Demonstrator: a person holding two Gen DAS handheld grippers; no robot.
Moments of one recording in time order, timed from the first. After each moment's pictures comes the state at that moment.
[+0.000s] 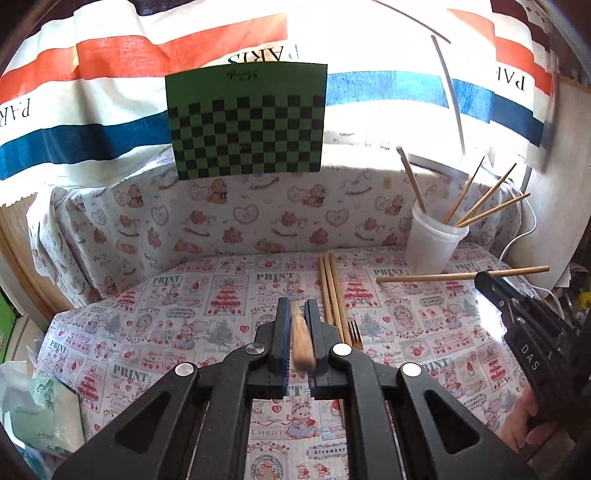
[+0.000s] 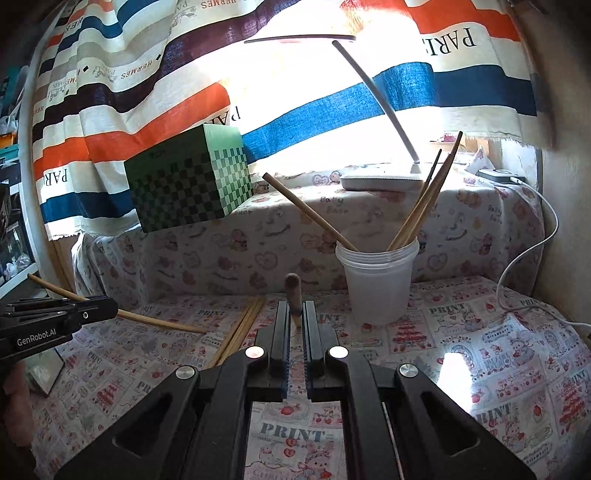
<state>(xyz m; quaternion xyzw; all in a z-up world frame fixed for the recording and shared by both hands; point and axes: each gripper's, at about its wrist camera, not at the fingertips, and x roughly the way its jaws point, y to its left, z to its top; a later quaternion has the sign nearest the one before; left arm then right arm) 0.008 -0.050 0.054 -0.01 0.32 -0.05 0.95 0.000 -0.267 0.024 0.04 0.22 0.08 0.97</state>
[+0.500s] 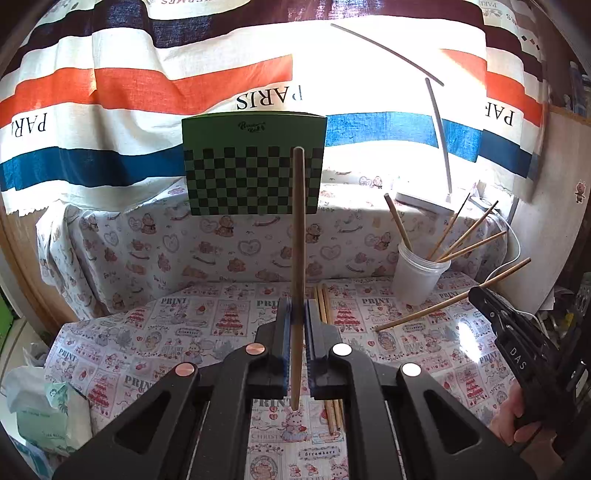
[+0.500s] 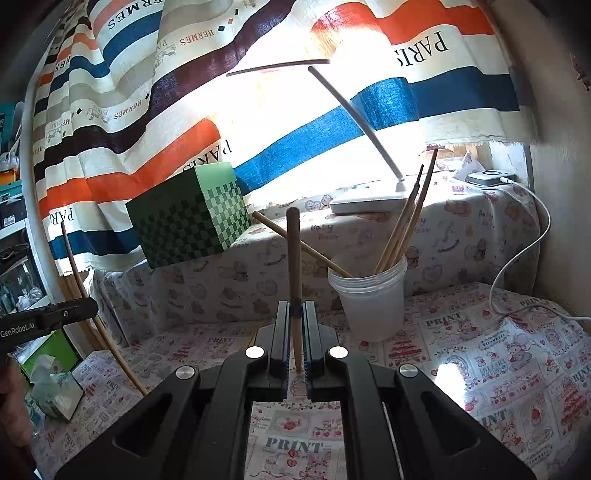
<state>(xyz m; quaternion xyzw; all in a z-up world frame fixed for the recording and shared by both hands) -0.013 -0.044 0.087 -0.02 0.28 -0.05 0.96 -0.011 -0.287 0.041 0.09 0.19 0.09 0.97</state>
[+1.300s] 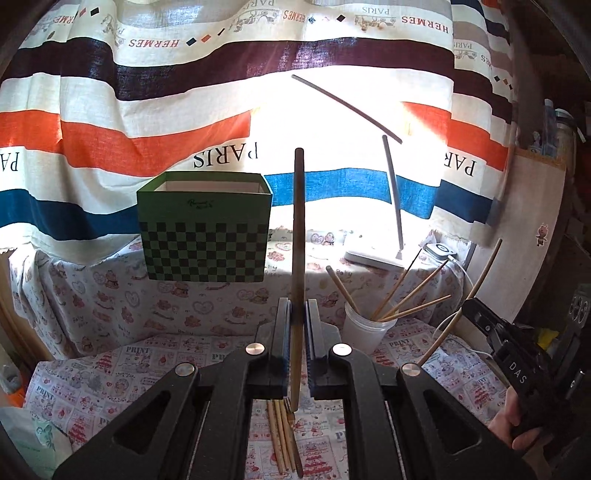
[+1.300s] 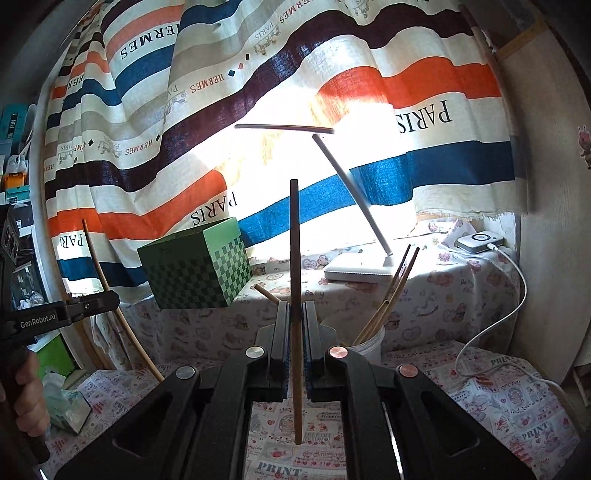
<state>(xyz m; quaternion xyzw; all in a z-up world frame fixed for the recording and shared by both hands) -0.005 -0.070 0.151 -0.05 0.22 -0.13 0.97 -0.028 -0.313 0.121 0.06 0.14 0.09 0.98</state>
